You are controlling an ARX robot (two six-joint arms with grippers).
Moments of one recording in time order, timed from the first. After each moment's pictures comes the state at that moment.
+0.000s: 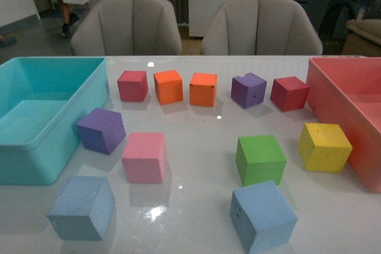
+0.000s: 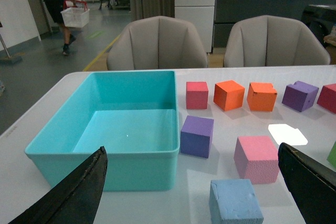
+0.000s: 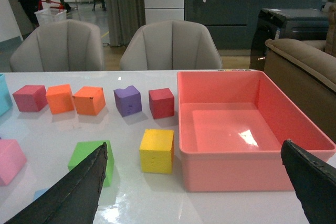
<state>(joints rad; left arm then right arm) 0.00 0.01 0.01 0.00 0.00 0.00 0.00 0.00 0.01 0.00 0.00 0.00</state>
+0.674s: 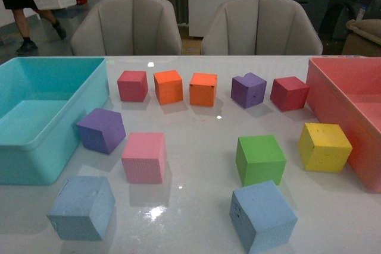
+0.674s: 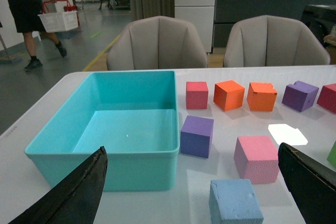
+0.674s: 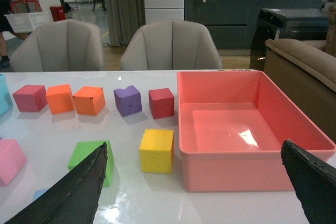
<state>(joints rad) 0.00 0.01 0.01 0.00 0.00 0.00 0.00 0.00 0.01 0.00 0.00 0.00</state>
